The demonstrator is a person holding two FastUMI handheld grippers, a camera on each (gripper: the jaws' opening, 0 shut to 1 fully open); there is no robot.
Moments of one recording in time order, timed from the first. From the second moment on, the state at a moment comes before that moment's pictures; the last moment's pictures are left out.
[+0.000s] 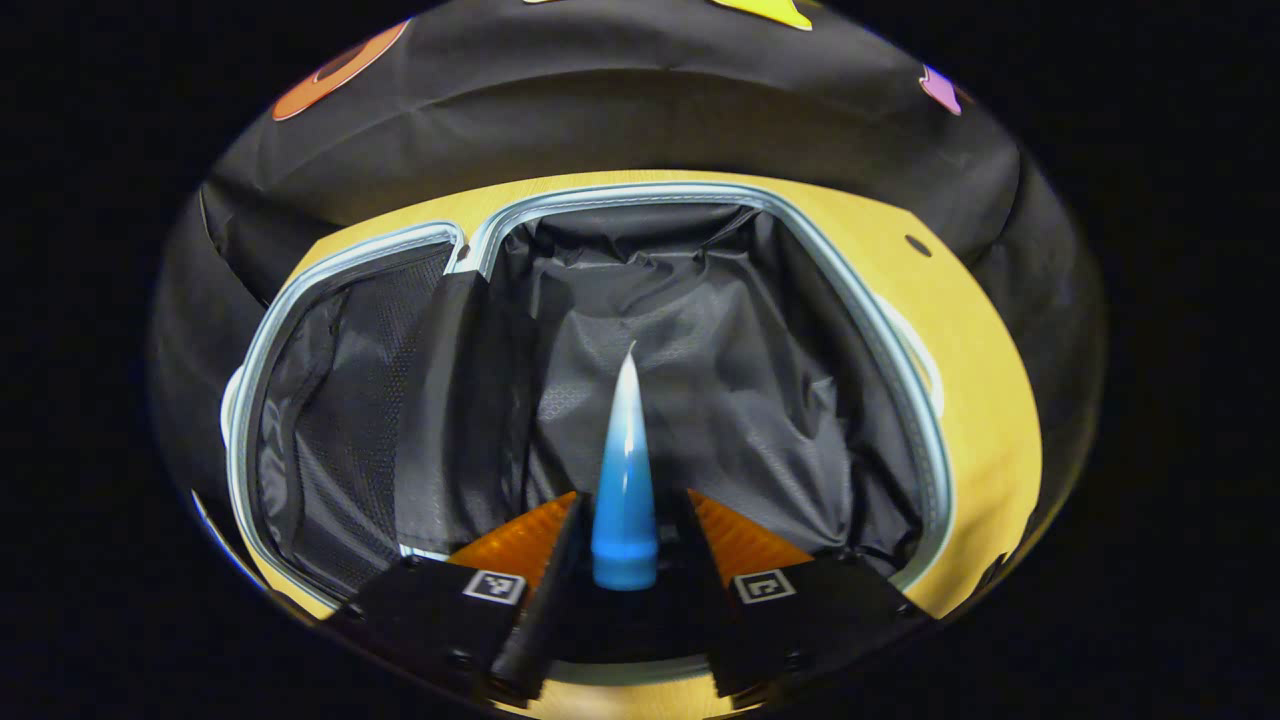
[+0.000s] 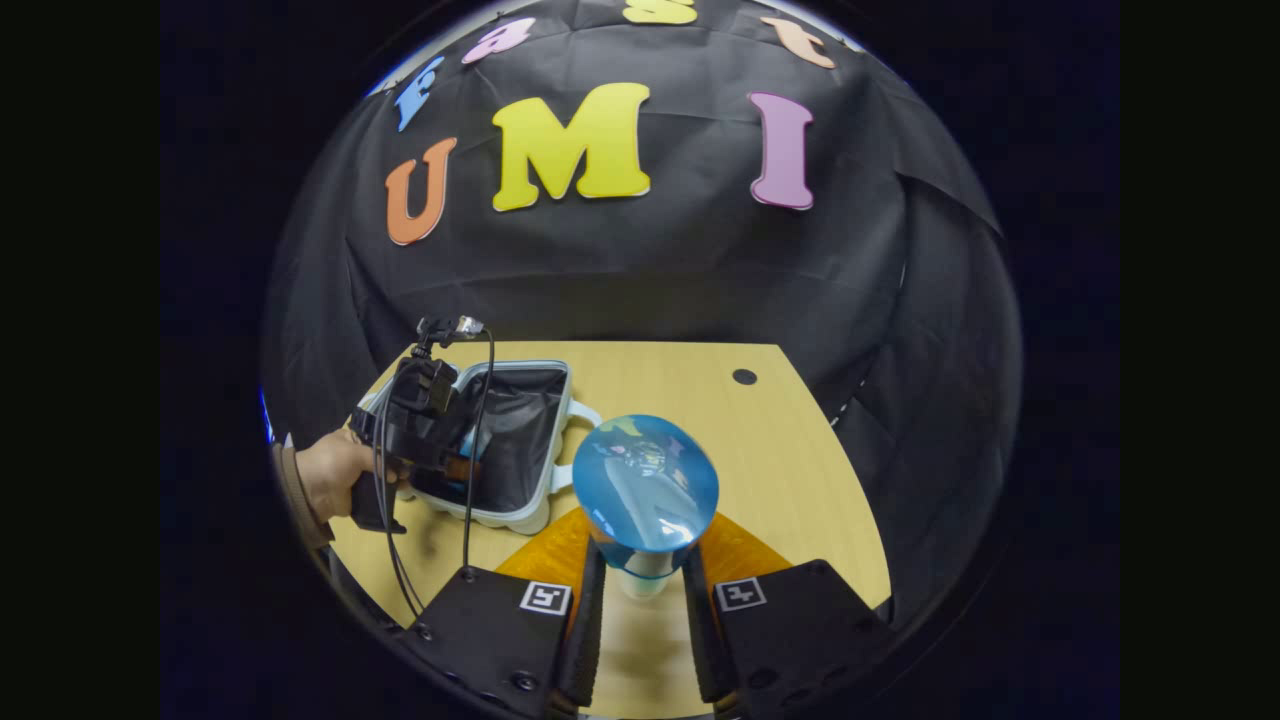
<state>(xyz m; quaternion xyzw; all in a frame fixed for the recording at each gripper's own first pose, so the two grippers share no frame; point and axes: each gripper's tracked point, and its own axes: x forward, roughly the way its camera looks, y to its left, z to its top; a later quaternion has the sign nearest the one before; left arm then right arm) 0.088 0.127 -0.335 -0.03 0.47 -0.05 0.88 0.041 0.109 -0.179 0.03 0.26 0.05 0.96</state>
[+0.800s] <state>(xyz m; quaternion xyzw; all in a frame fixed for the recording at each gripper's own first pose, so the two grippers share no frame) -0.030 0.261 -0.199 -0.02 0.24 -0.01 0.97 0.144 0.305 -0.293 0.01 0.43 0.14 0.89</state>
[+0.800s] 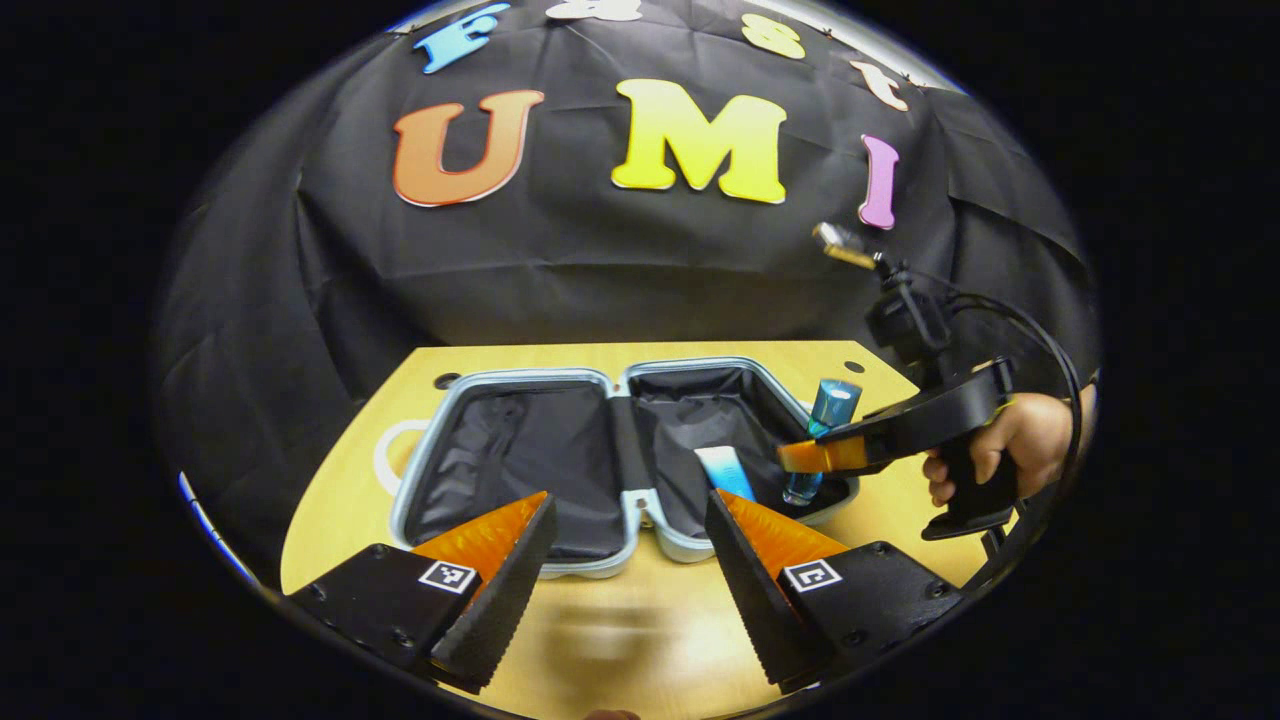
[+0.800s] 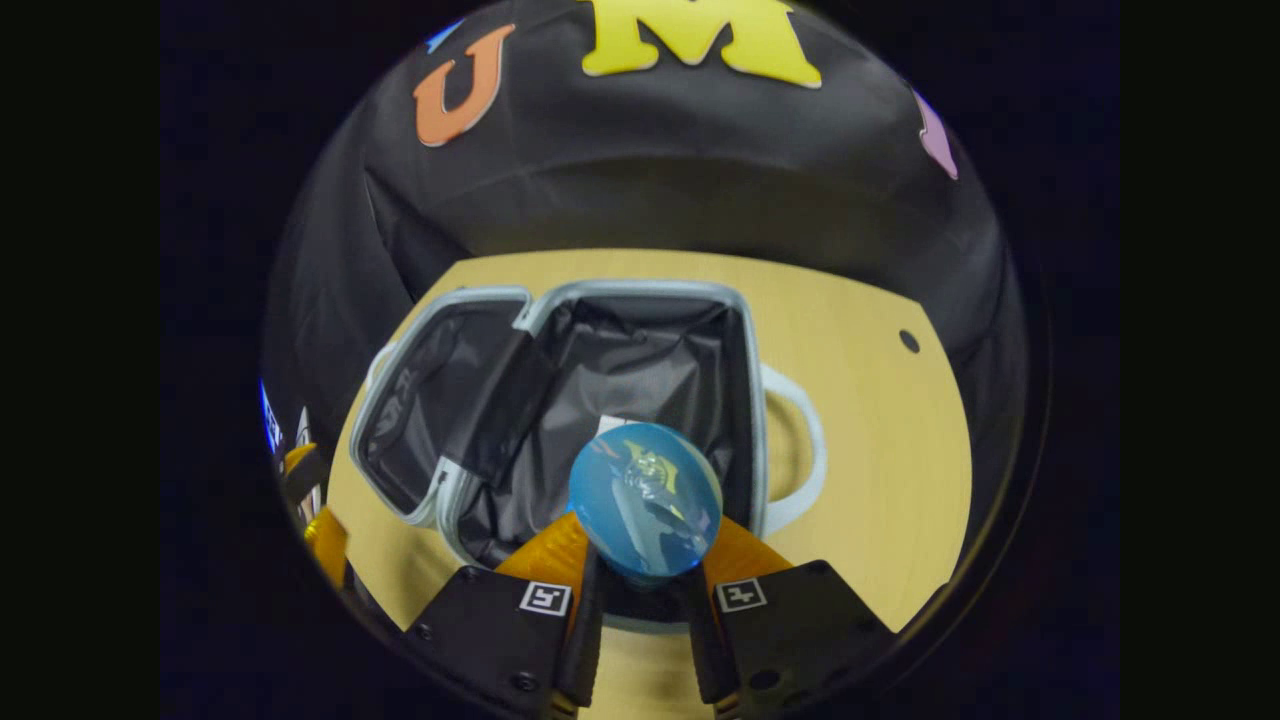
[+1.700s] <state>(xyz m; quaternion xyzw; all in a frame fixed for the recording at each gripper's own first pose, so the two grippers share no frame) -0.004 0.433 -0.202 -0.16 0.19 0.14 0.96 0.187 0.316 -0.347 0.03 0.52 0.05 0.85</state>
